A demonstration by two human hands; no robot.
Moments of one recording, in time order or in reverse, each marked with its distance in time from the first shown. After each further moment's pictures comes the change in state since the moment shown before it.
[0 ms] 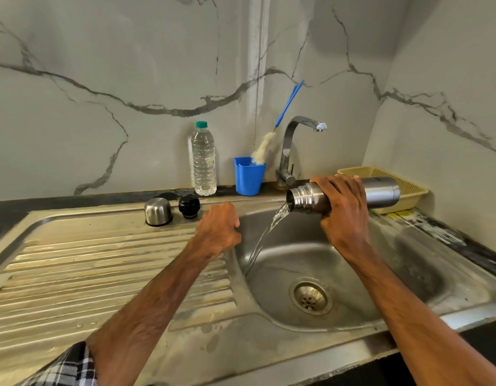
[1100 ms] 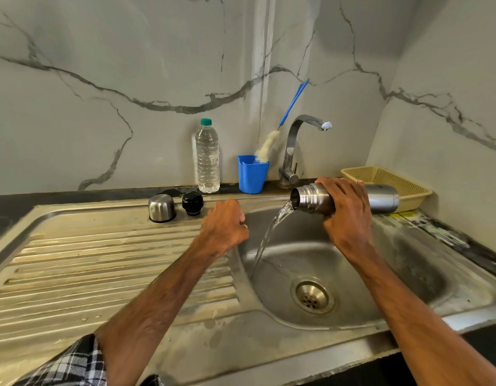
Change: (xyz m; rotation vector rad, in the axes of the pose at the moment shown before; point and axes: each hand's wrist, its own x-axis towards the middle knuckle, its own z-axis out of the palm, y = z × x) left_hand -0.007 0.006 0.000 -0.025 0.087 0.016; right_hand -0.003 0.000 0.004 0.065 -0.041 0.065
